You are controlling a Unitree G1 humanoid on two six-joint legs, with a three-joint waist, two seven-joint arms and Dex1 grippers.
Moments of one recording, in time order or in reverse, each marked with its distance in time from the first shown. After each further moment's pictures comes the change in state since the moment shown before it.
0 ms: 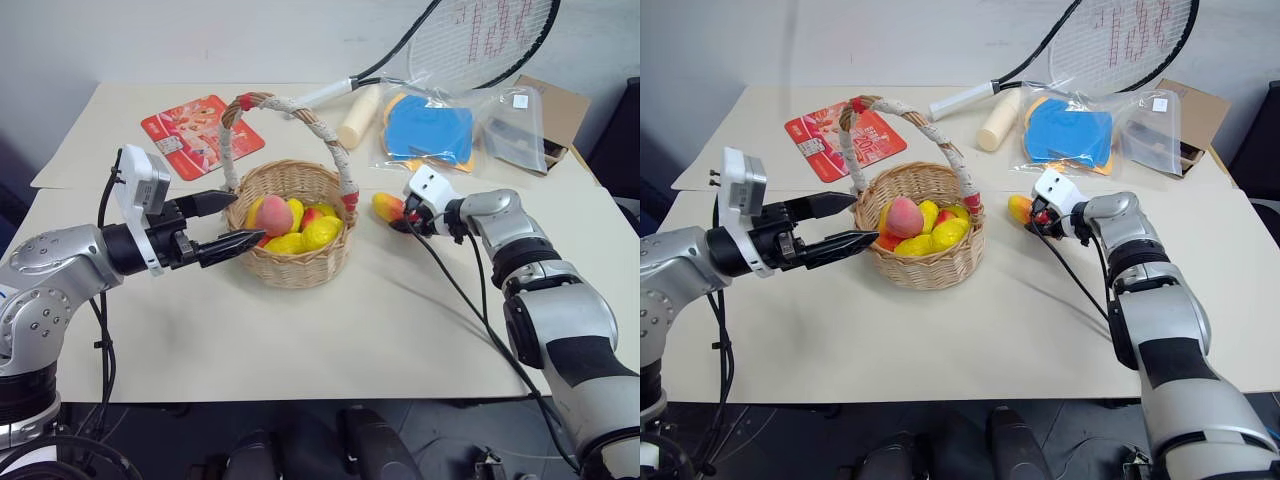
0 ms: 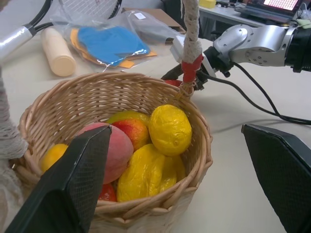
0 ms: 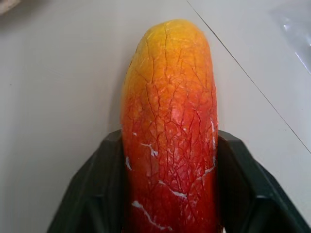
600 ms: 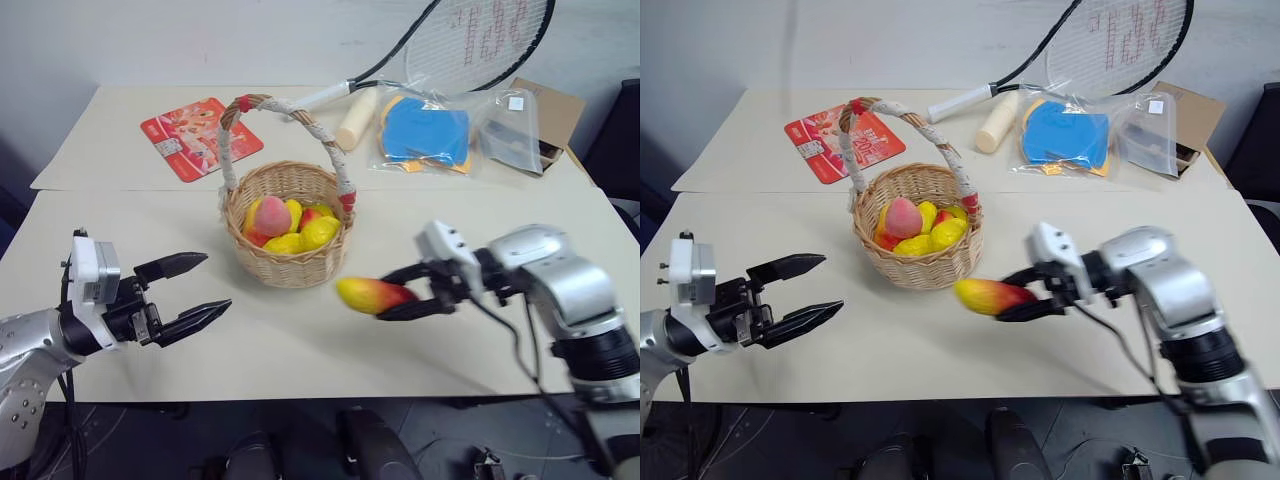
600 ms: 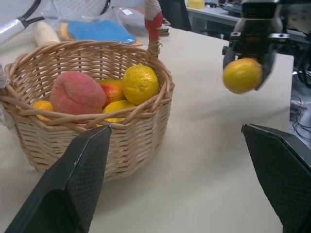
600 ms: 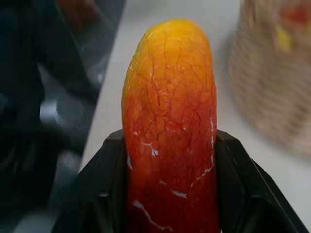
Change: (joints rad) left arm 0.503 -0.098 0.219 -0.105 0.084 -0.324 -0.236; right arm 0.591 -0.151 0.028 -1.527 0.633 0.717 0.448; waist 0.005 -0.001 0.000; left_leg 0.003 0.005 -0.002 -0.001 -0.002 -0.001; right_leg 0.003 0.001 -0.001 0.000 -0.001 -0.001
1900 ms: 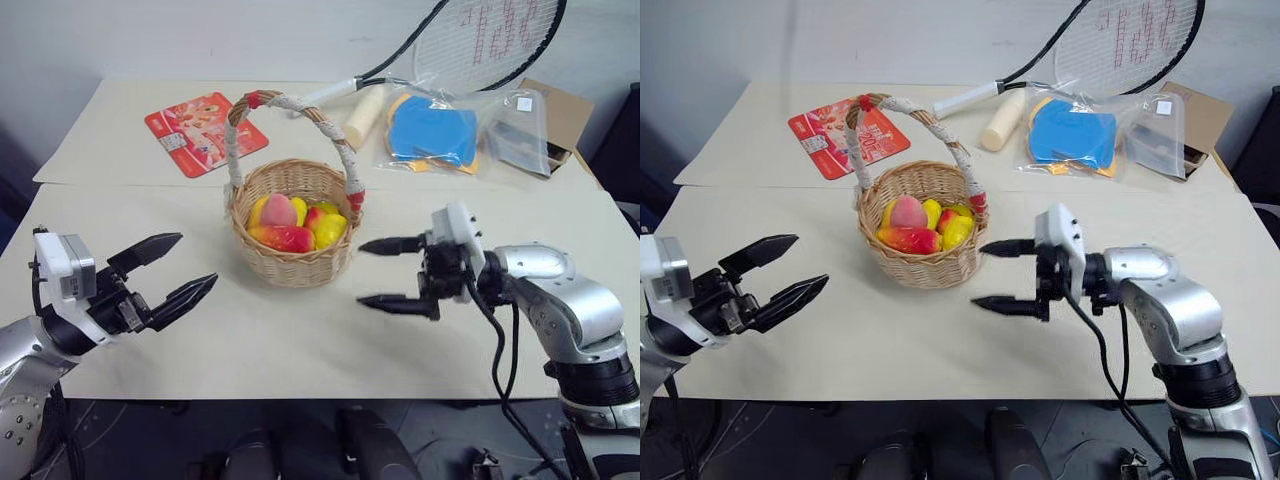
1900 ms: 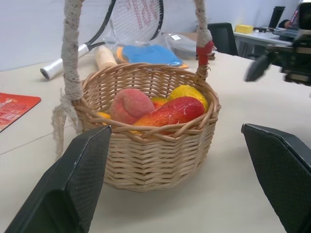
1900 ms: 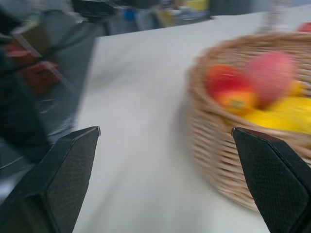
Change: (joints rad) left arm 0.019 -0.029 0.056 -0.060 -0.056 -0.039 0.163; right arm 0.106 -0.033 -0.152 0.012 0.123 -0.085 -0.241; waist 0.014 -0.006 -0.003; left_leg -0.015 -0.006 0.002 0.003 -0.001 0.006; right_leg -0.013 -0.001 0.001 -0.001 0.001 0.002
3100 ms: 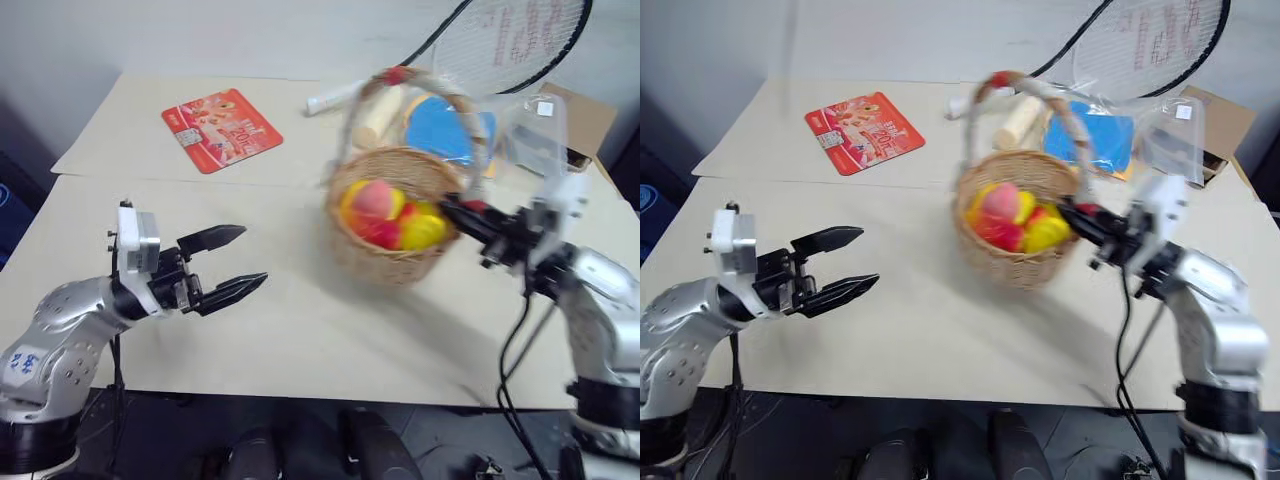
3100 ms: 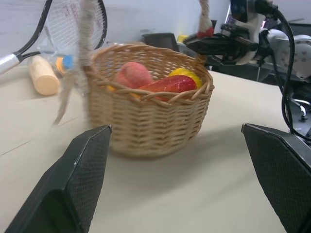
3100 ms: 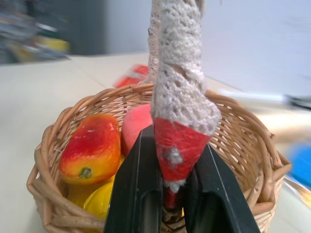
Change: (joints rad) left arm -0.303 -0.009 -0.308 0.197 0.055 -0.022 -0.150; right arm 0.258 0.054 -0.400 -0.033 -0.040 -0.220 -0.291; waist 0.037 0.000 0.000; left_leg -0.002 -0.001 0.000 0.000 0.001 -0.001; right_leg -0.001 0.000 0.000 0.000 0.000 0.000
